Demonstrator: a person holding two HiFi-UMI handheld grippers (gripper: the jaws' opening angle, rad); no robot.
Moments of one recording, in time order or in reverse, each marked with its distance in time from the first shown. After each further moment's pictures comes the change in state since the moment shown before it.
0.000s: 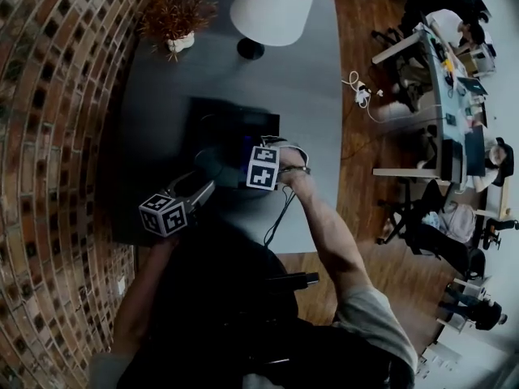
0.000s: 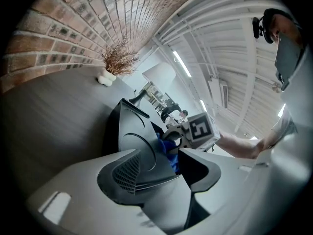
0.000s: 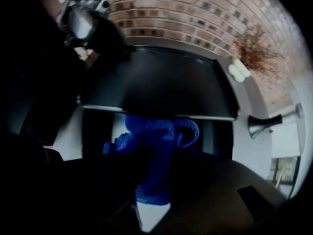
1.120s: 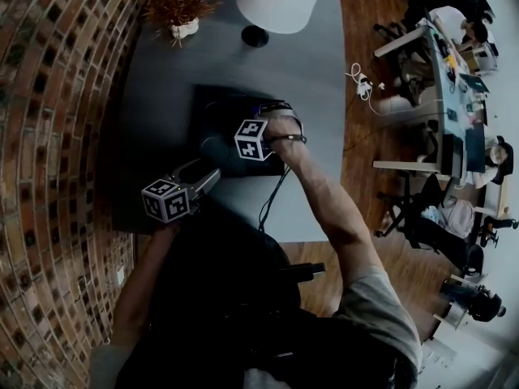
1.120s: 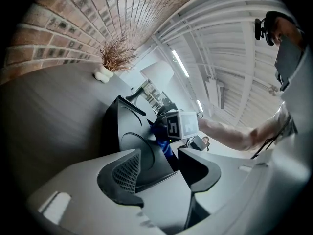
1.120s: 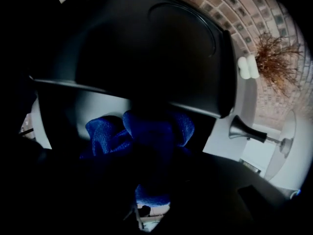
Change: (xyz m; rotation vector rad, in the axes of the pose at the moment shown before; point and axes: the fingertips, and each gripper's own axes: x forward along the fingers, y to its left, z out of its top) left arm 0.003 -0.008 -0.004 -0.016 0.018 -0.053; right arm 0.012 -0.070 -0.039 -0.191 0.444 -0.187
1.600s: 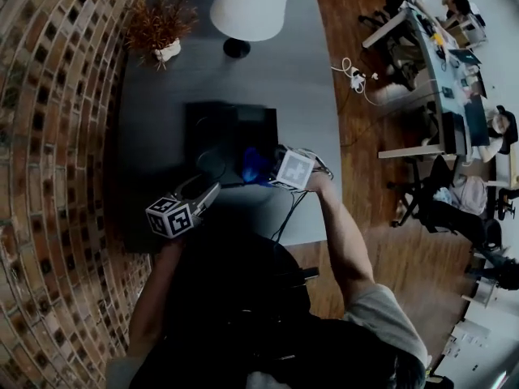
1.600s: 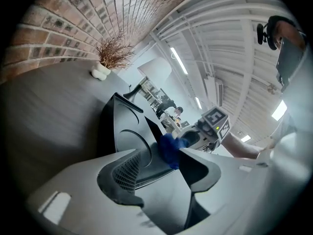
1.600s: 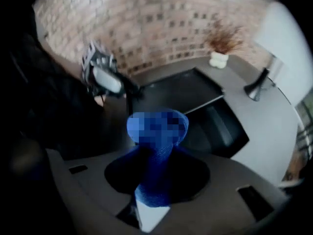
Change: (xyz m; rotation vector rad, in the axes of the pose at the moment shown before) left arm 0.000 -0.002 -0.005 0.009 0.028 -0.005; right arm -0.103 0.098 0.013 0.552 -0.732 0.456
